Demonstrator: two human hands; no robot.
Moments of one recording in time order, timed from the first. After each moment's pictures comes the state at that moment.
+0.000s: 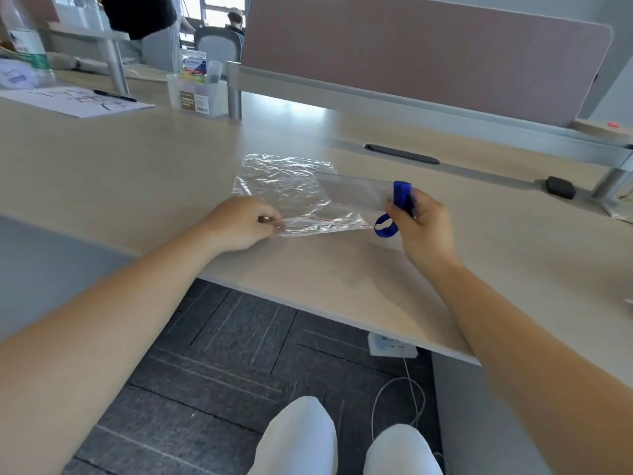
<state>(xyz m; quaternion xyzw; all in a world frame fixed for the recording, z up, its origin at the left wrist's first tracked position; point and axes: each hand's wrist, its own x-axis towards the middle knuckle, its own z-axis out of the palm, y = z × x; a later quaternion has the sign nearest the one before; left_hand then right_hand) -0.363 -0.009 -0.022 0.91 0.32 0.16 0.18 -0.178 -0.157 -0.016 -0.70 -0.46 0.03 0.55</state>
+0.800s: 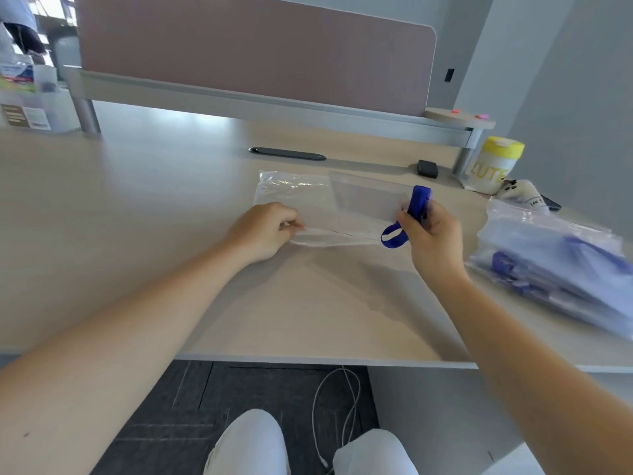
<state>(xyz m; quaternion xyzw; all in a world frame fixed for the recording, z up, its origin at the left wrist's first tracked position) -0.192 -0.094 -0.020 0.94 0.16 0.20 0.22 -0.081 -0.284 -0.007 -0.74 -0.29 -0.07 0.60</state>
